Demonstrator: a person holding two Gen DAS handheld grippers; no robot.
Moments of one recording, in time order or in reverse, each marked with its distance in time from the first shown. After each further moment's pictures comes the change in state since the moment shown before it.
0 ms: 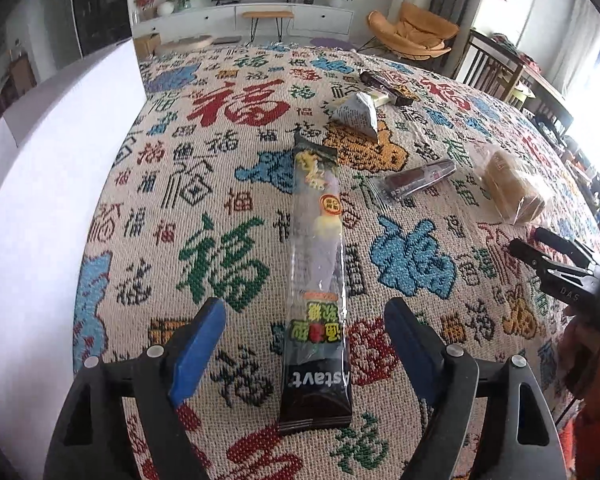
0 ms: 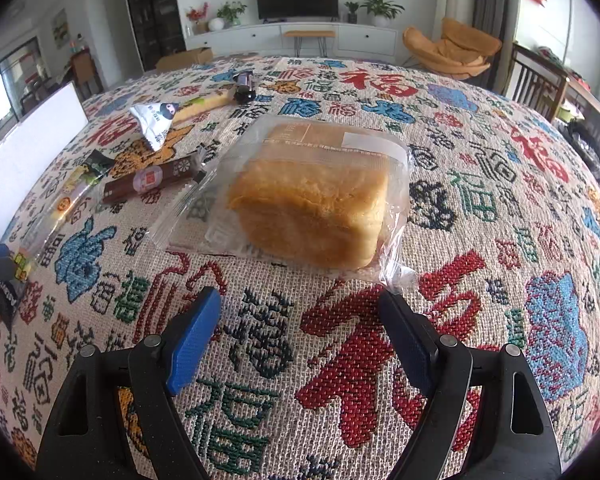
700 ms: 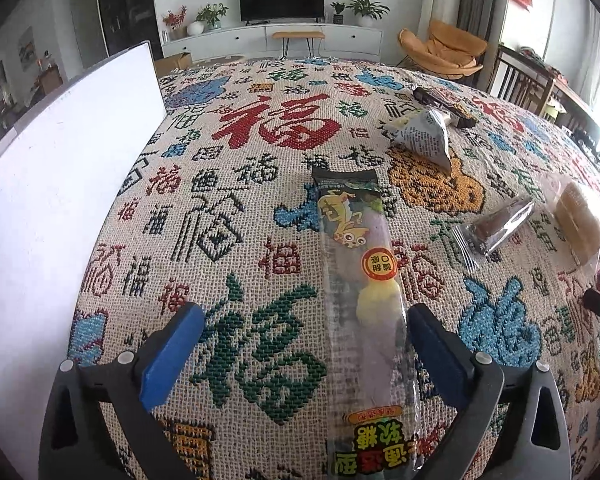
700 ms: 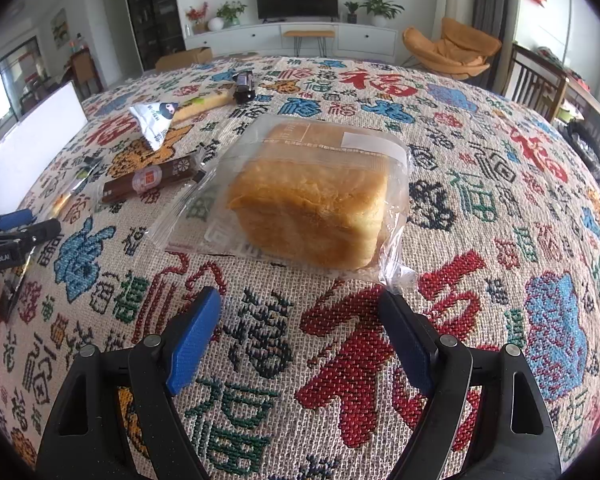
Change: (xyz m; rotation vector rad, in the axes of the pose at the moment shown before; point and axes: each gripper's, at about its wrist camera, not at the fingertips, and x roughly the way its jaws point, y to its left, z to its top) left arm 0.055 0.028 0.028 -0.049 -0.101 0.107; right arm 0.002 0.002 0.001 -0.002 0.001 -0.004
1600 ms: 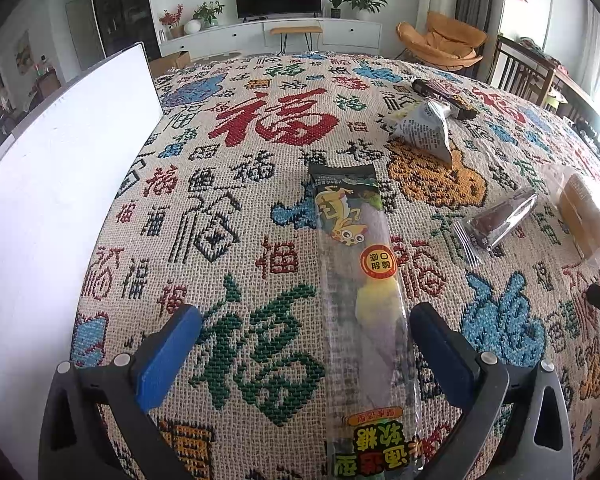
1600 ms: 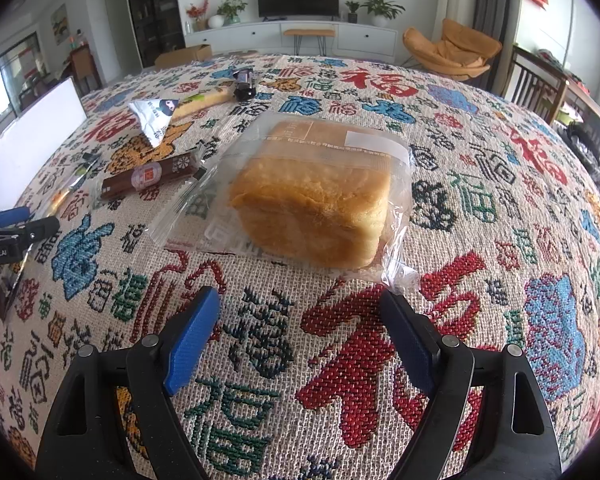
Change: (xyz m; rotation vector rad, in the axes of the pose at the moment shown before) left arm 0.003 -0.006 0.001 0.033 0.023 0.028; right arm 0.001 0.003 0.000 -0.006 0.004 -0.009
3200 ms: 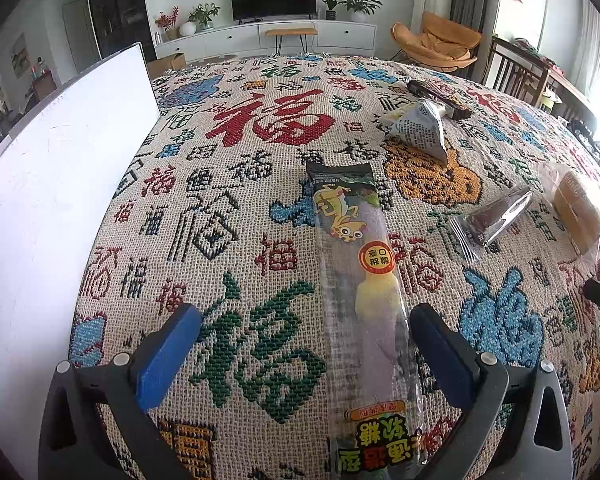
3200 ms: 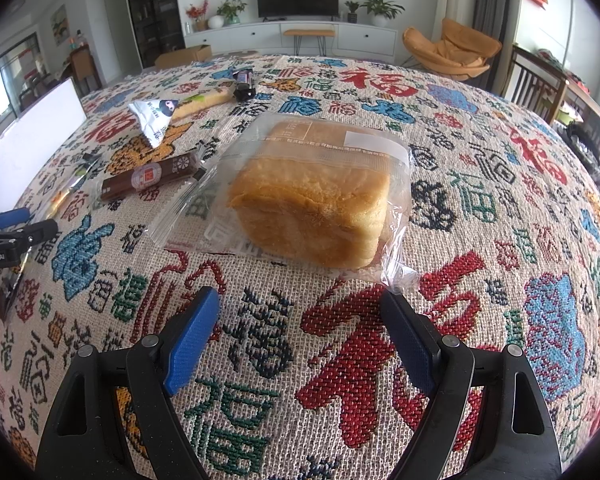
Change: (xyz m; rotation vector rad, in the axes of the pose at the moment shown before) left arm -0.003 0.003 -0.004 0.003 -0.010 -0.025; right arm 0.001 0.000 0.000 0.003 0.001 0.001
